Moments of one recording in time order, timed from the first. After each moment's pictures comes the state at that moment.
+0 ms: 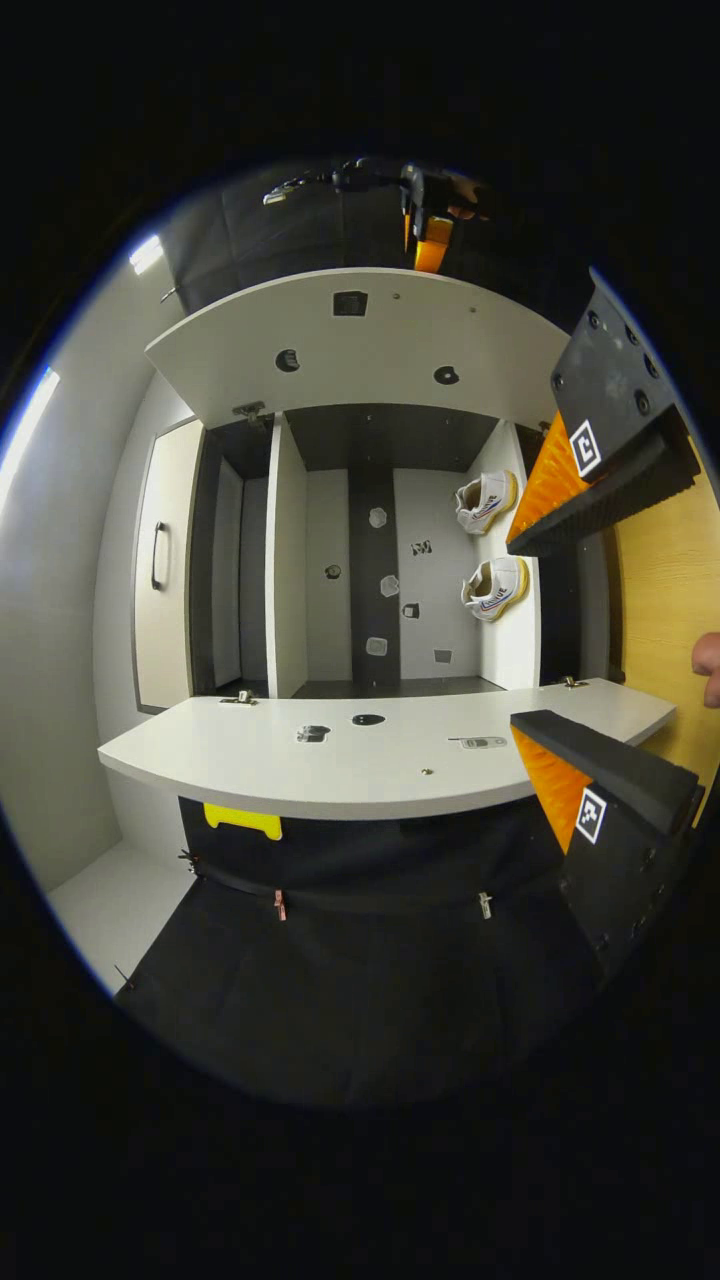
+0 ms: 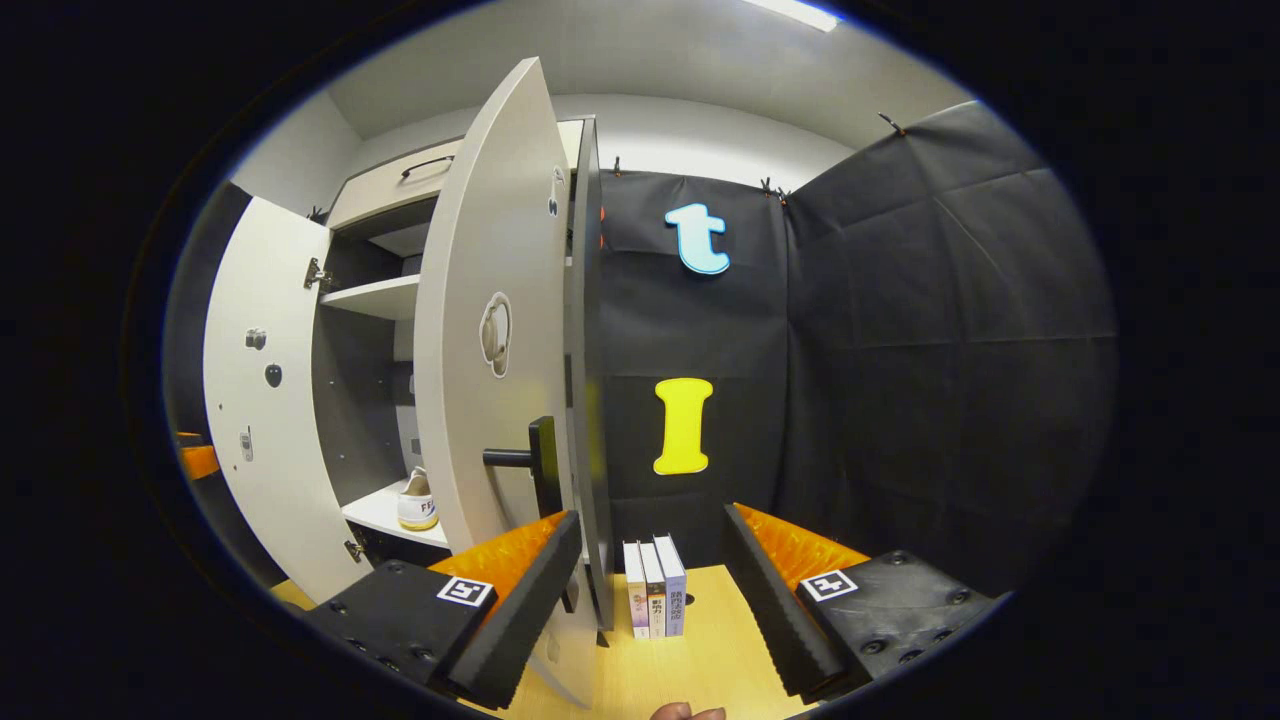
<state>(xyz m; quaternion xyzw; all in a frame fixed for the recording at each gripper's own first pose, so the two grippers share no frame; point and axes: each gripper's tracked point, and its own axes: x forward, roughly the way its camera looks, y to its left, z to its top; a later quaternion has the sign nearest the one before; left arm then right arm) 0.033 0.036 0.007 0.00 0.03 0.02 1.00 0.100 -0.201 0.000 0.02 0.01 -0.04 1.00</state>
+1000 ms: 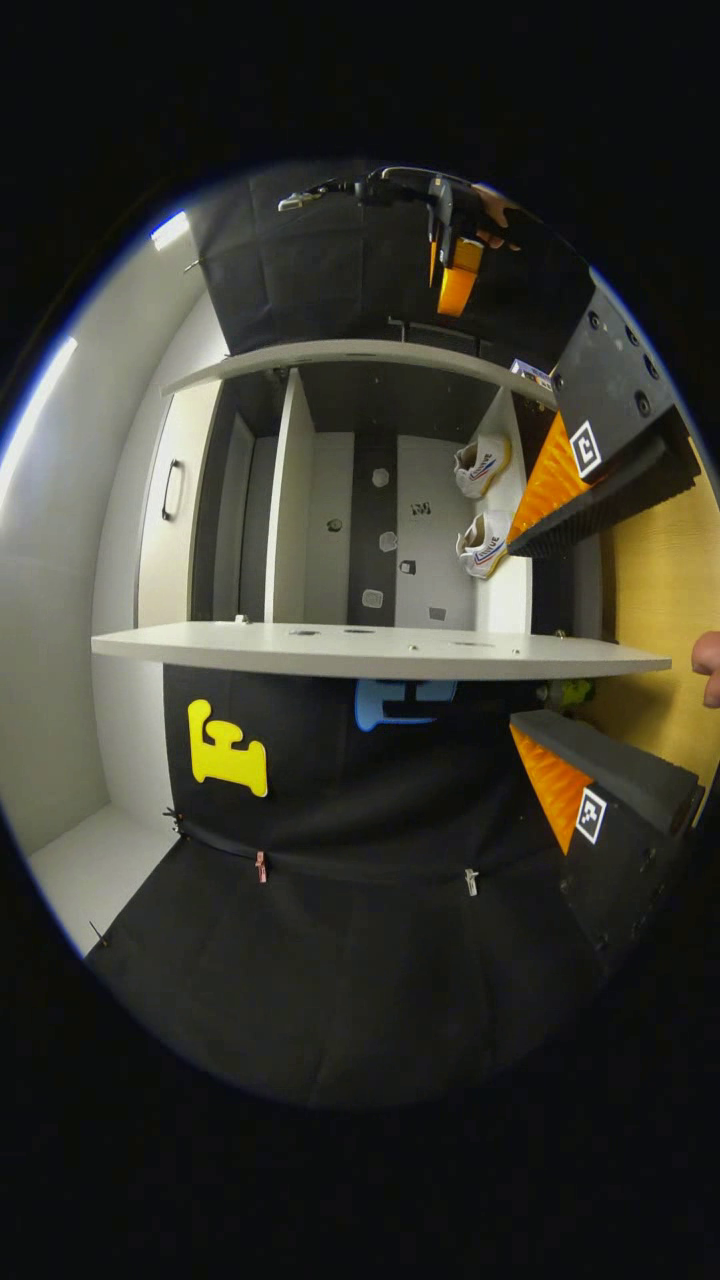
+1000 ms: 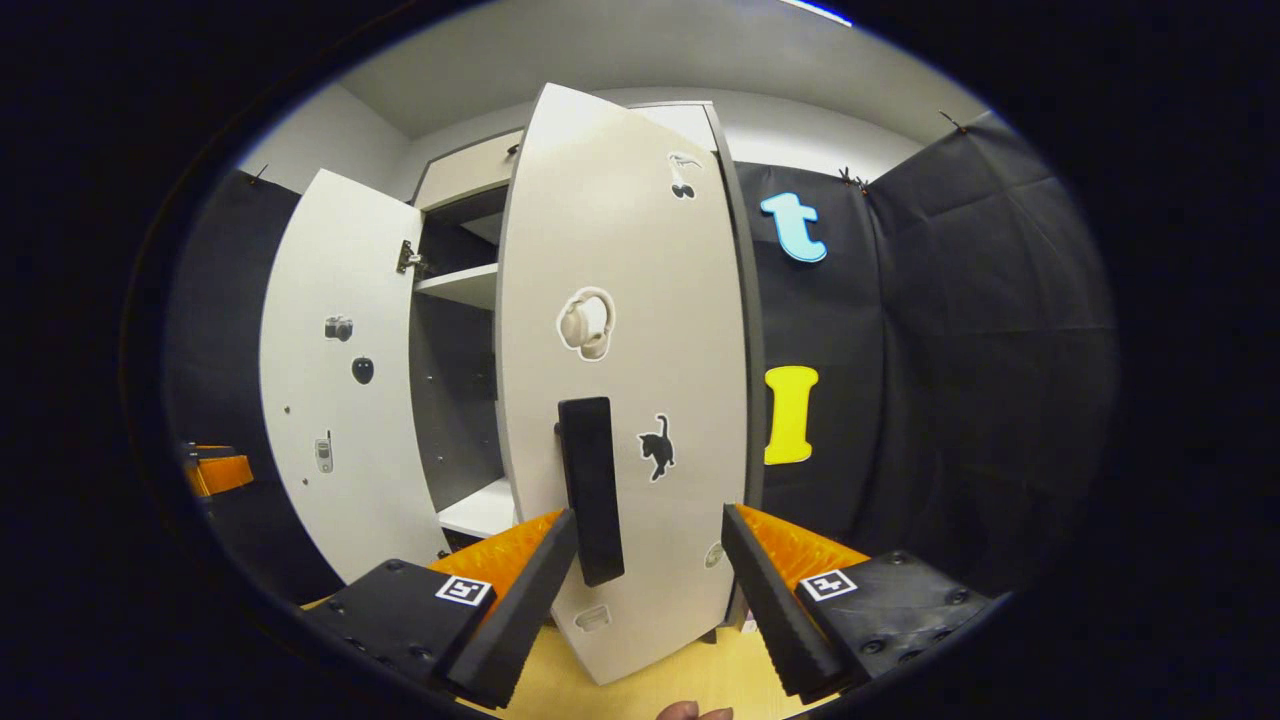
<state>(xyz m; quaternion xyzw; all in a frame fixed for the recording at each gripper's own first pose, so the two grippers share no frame) 0.010 0.129 0.003 -0.03 0.03 0.04 1.00 0.104 -0.033 -0.008 0.04 0.02 0.07 1.00</state>
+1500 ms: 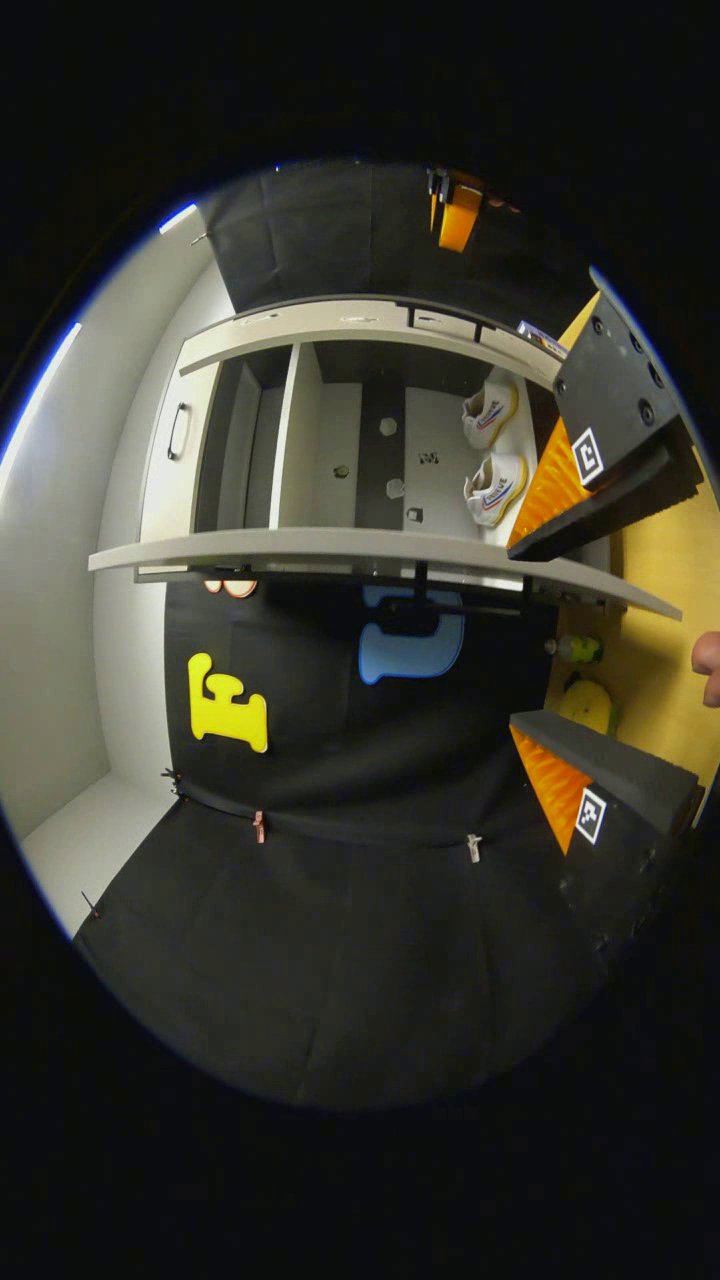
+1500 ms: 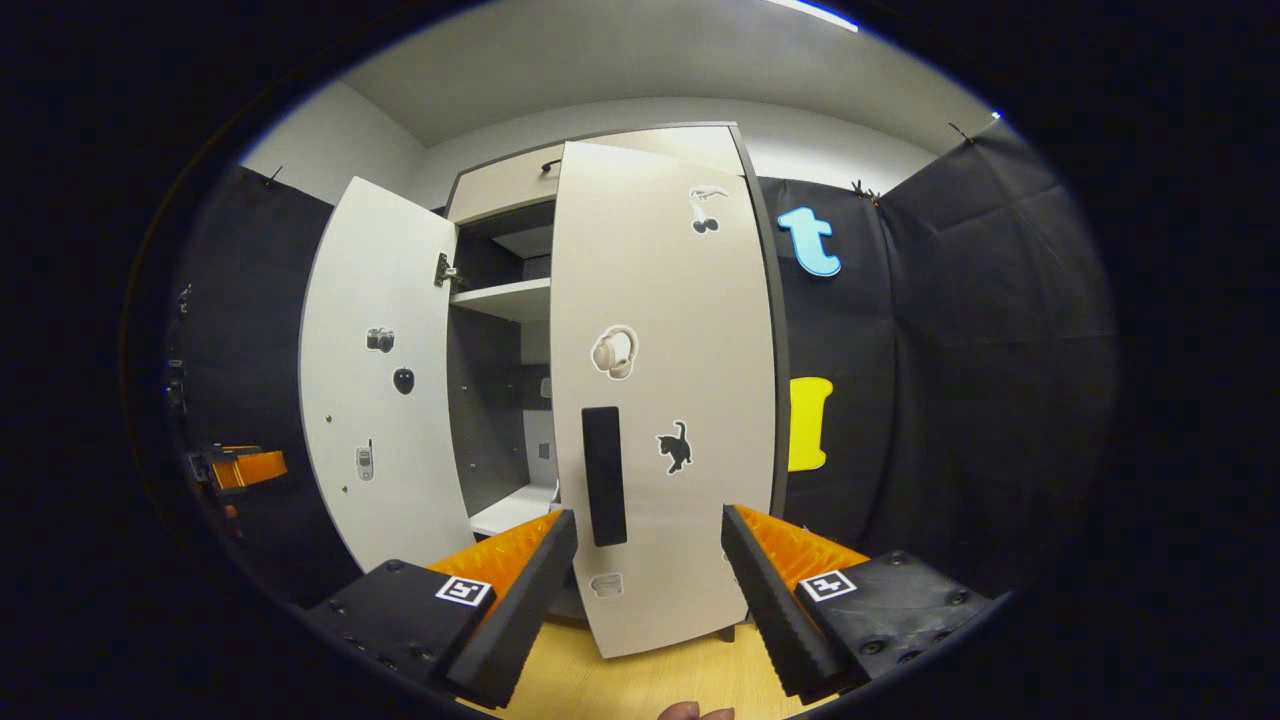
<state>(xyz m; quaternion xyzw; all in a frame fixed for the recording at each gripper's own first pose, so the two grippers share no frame) 0.025 0.203 0.005 -0.03 0.02 0.09 1.00 0.069 -0.018 0.002 0.04 0.01 0.08 1.00</state>
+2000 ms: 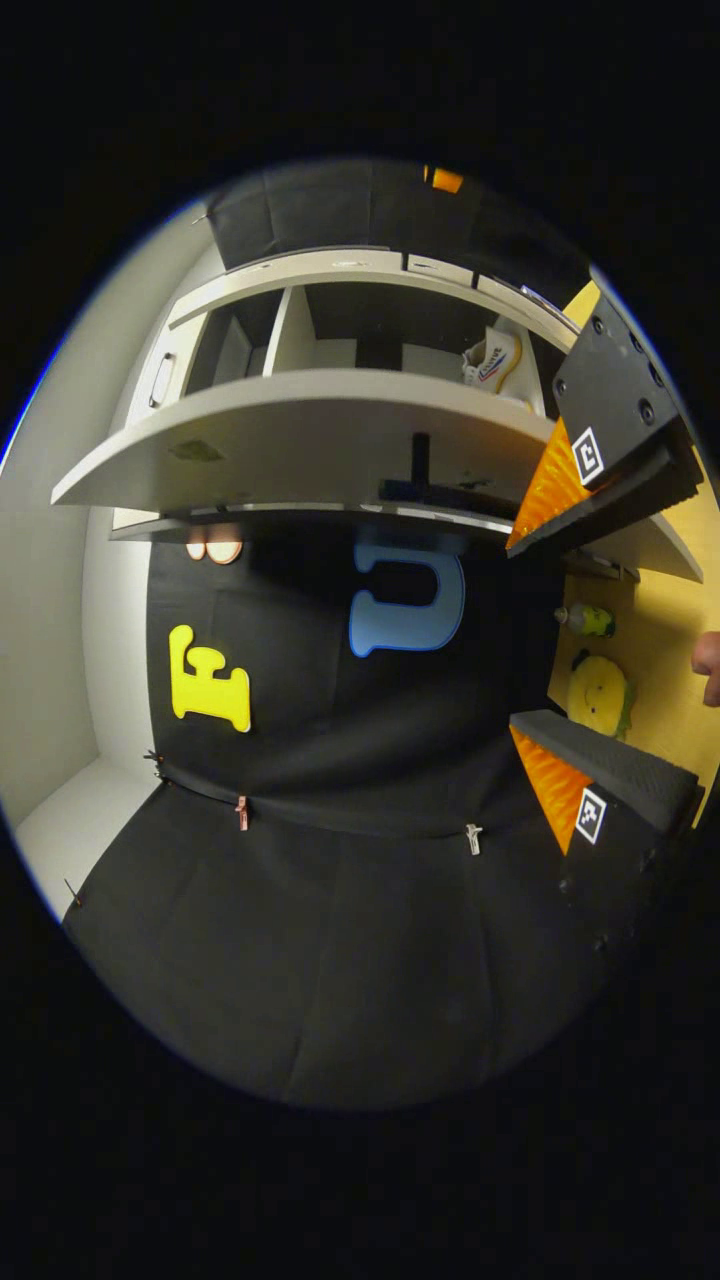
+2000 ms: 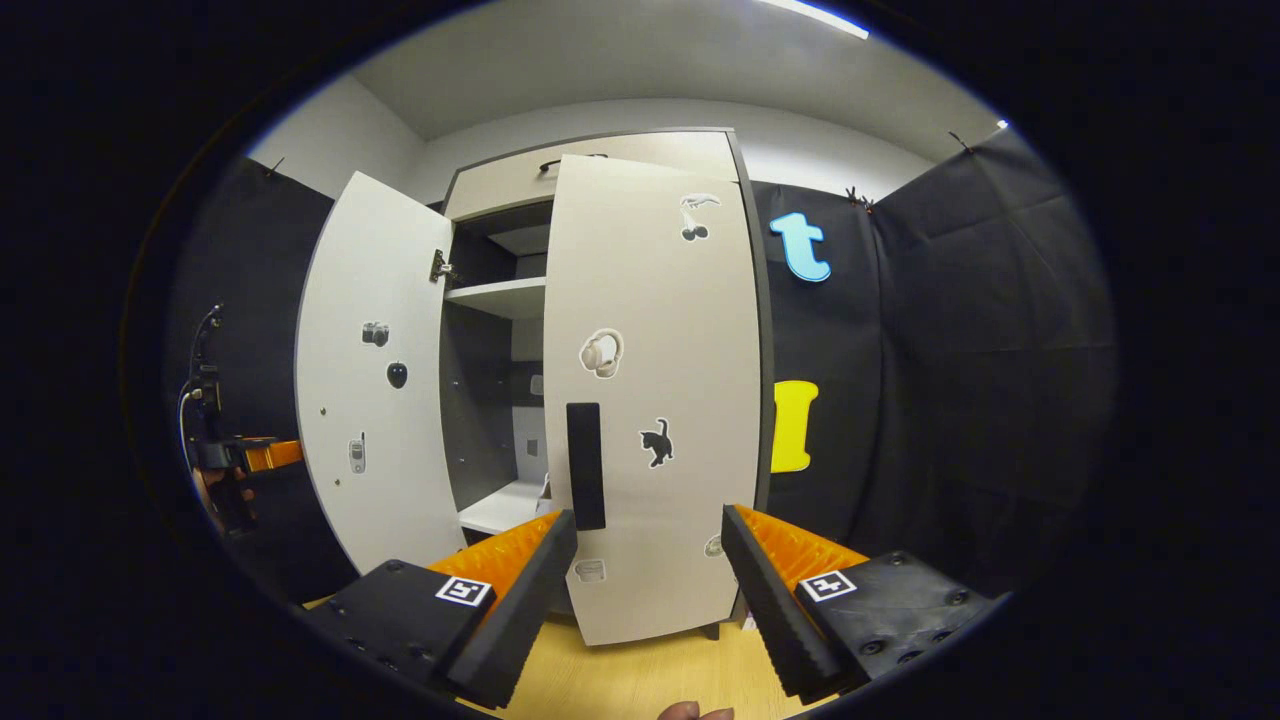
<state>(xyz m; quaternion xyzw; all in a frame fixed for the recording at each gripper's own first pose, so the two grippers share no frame) 0.089 0.254 -0.027 -0.04 0.05 0.11 0.99 0.065 -0.026 0.003 0.03 0.01 0.06 1.00</state>
